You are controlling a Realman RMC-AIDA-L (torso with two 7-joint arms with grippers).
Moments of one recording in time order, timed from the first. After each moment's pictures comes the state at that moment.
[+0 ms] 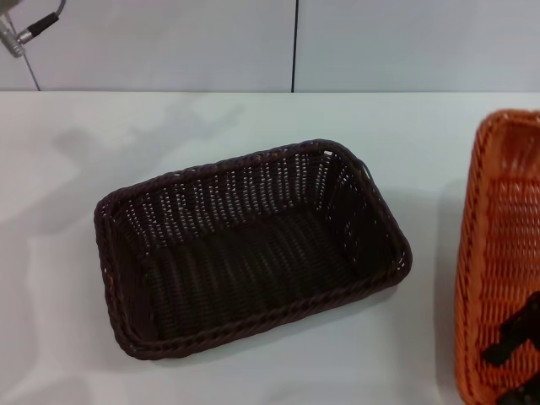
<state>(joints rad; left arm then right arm) -0.68 -2.06 -2.41 -0.89 1.43 -1.19 1.48 0.74 1.93 -0.96 -0.82 -2.51 -1.97 1.71</state>
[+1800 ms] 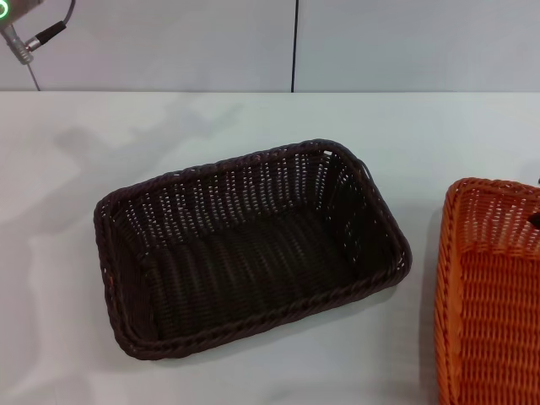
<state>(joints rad) -0.70 -2.05 -2.41 -0.84 1.44 -1.15 1.51 0.81 1.82 -0.77 -0.80 -2.66 -1.55 1.69</state>
